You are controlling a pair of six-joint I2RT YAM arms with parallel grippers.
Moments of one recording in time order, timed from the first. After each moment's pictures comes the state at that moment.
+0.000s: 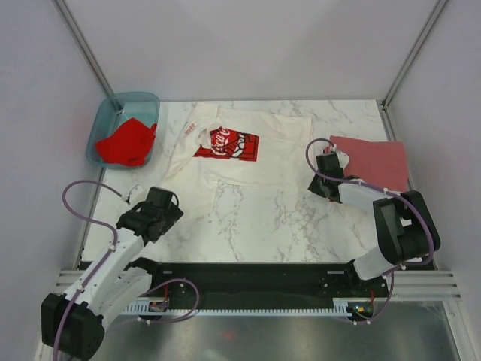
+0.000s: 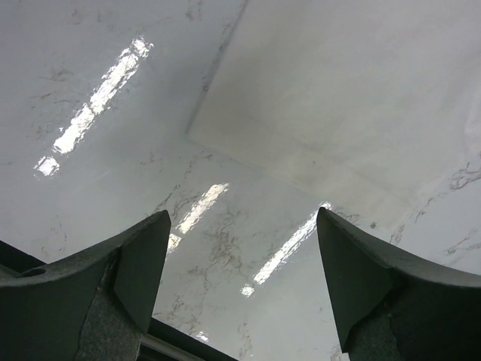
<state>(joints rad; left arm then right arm) -0.33 0.81 0.53 -0.79 -0.39 -1.07 0.26 1.55 0.73 -0.09 0.21 0.67</state>
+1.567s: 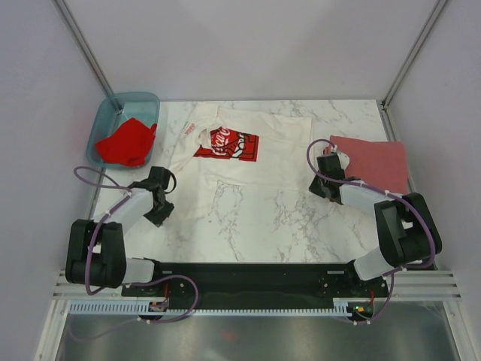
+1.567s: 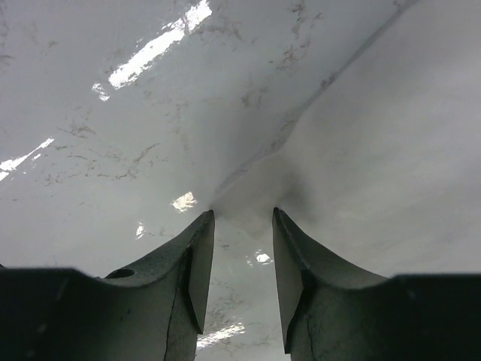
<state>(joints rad) -0.11 1.35 0.68 -0.70 -0.36 -1.08 0.26 1.53 0.71 -0.09 0.19 0.68</state>
